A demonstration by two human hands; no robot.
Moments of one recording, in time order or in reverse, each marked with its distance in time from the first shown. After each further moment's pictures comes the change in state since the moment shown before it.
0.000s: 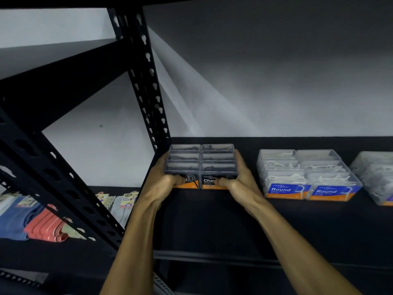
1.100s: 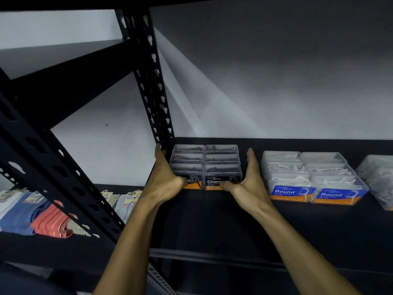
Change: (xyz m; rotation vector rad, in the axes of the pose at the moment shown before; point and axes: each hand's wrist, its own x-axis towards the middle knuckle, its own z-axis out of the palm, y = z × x) left_hand -0.014 0.025 0.002 0.300 0.039 0.044; right_hand -0.012 -0.004 -0.002 -0.117 0.105 0.041
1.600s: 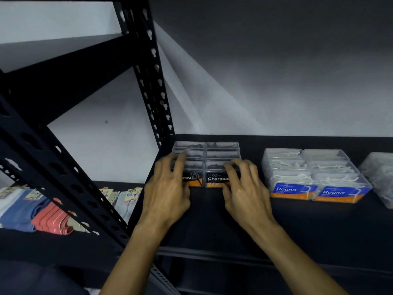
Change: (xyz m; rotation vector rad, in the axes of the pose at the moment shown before) left_hand -0.027 -0.025 0.018 0.777 0.295 0.428; right_hand -0.017 0.014 0.013 -0.936 0.309 -0.592
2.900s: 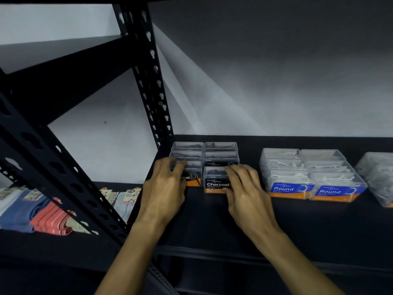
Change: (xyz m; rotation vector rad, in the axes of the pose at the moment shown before) left_hand 0.003 -0.002 -0.005 0.032 0.017 0.034; right_hand -0.013 0.002 -0.011 0.045 0.002 -0.032
